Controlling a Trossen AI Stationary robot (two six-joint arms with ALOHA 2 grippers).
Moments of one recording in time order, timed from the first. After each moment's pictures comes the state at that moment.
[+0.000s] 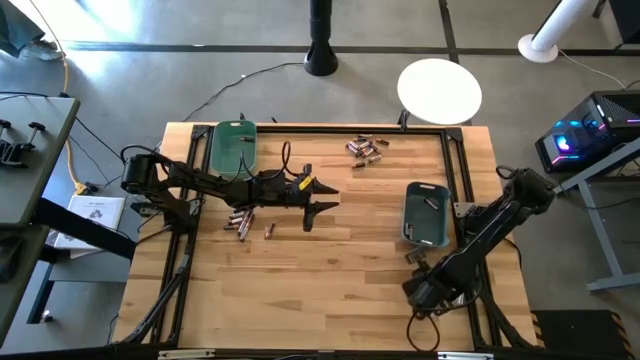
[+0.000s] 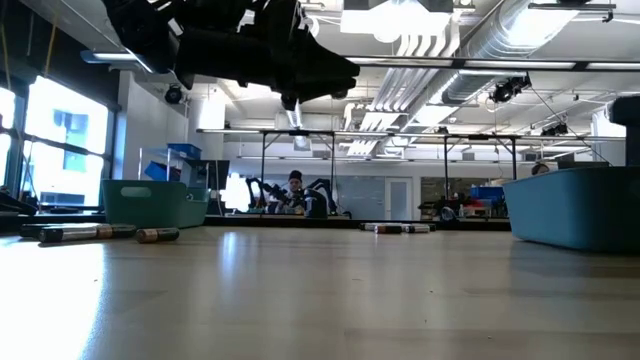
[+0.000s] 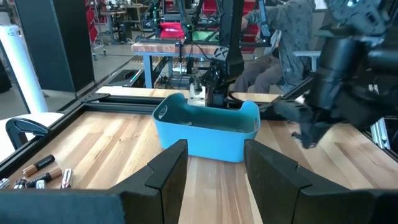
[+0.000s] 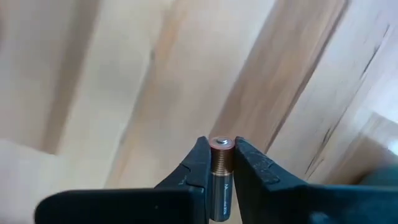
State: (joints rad) left arm 0.06 1.64 0.77 0.76 0.01 -0.02; right arm 0.81 1.57 0.91 -0.86 0.06 0.38
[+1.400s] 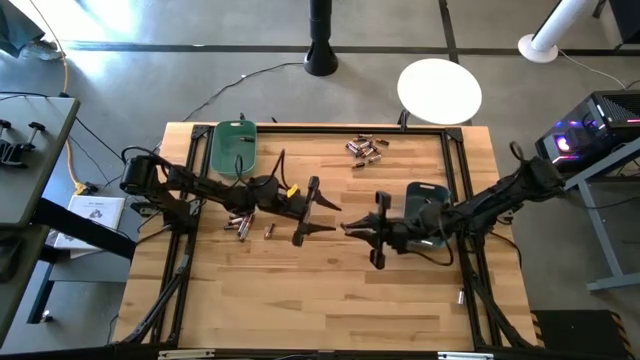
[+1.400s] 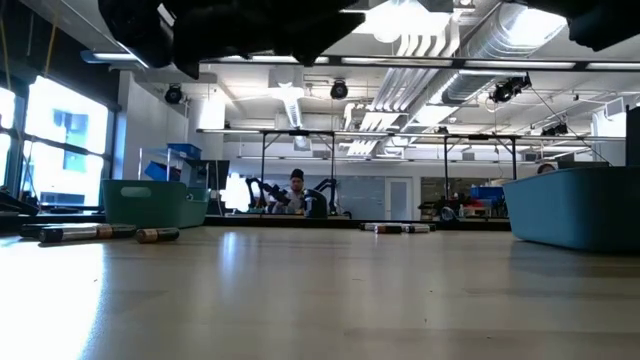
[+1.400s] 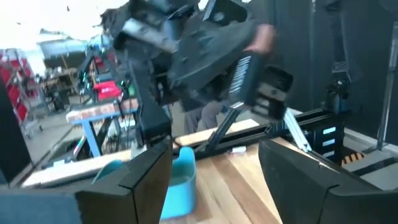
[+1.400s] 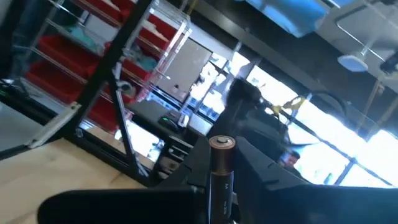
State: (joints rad) left arm -0.01 1.64 0.77 0.94 0.25 0.17; right arm 0.31 1.40 0.57 1.10 0.21 -0.65
